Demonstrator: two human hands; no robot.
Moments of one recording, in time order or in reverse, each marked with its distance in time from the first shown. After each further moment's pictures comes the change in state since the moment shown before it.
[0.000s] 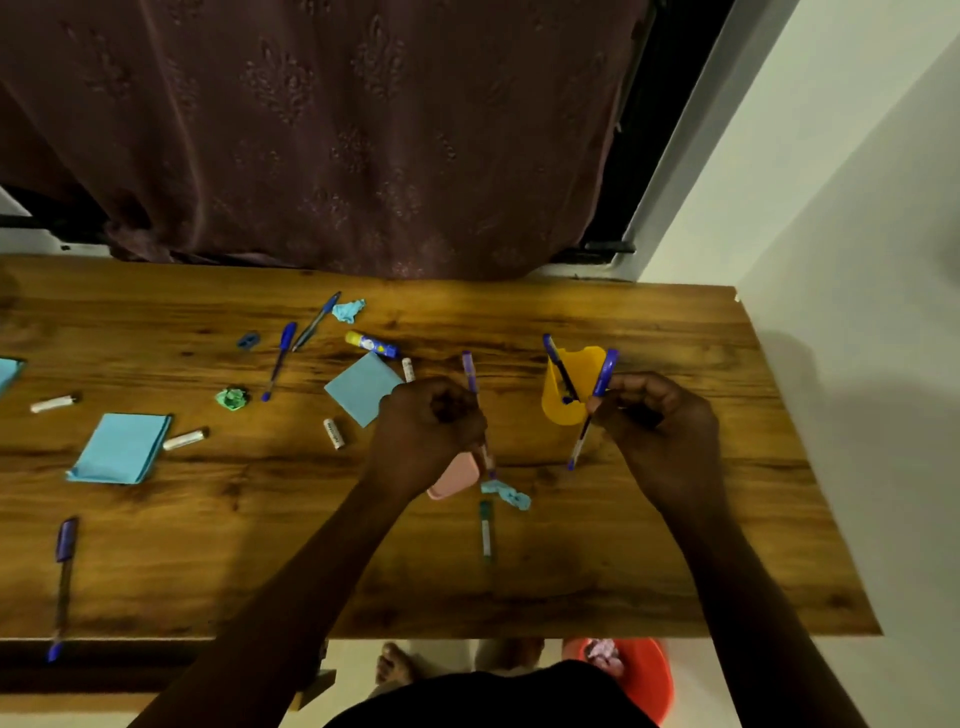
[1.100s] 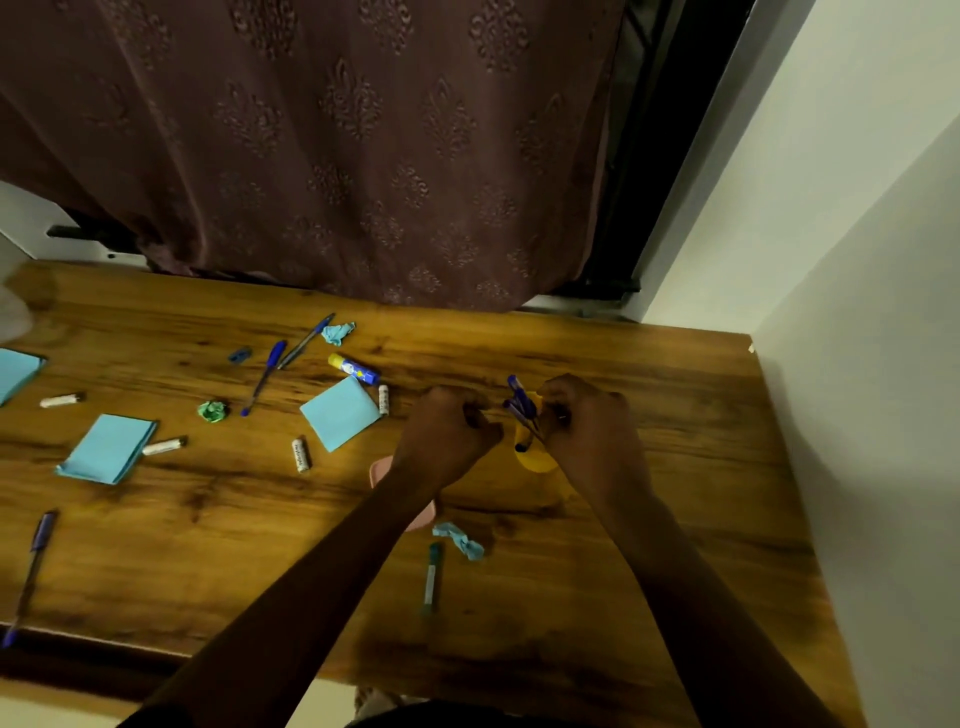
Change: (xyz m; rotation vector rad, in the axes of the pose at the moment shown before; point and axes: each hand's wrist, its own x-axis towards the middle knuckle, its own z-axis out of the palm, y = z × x) left_hand 0.068 0.020 0.087 0.271 0.043 0.026; right_hand 0.098 0.040 0.007 -0.468 -0.258 -0.208
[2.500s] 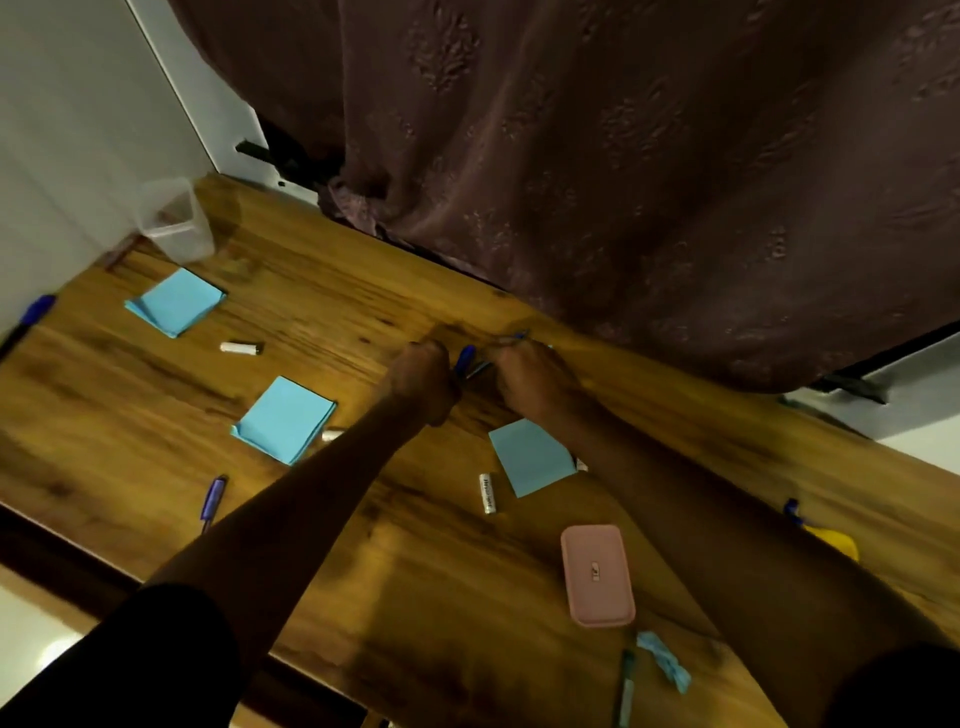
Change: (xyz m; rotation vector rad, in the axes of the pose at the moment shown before) left_hand 0.094 -0.245 -0.218 0.361 0.059 -0.391; right_hand 0.176 -0.212 0.287 -0.494 -0.421 -0.532
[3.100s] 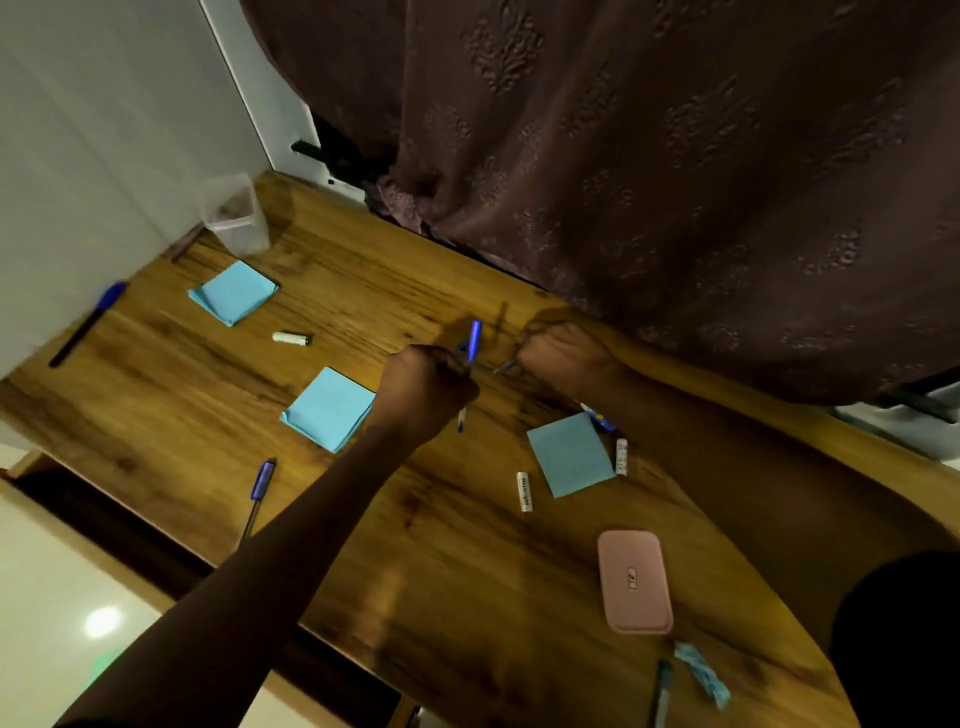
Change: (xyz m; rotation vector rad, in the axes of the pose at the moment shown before) left_hand -0.067 -0.031 -0.036 -0.499 0.155 0.005; right_hand 0.022 -0.005 -0.034 -0.314 -0.244 -0.253
